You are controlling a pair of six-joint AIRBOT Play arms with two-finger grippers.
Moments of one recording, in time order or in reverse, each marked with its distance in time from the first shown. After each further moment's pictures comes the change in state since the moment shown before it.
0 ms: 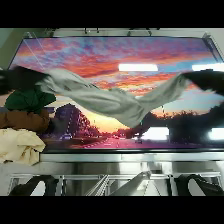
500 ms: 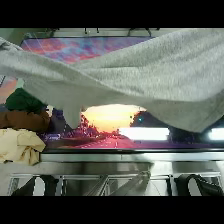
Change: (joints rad) left arm 0.354 0.201 0.184 -0.088 0.077 0.019; right arm -0.029 0.237 0.146 0.045 -0.218 -0.087
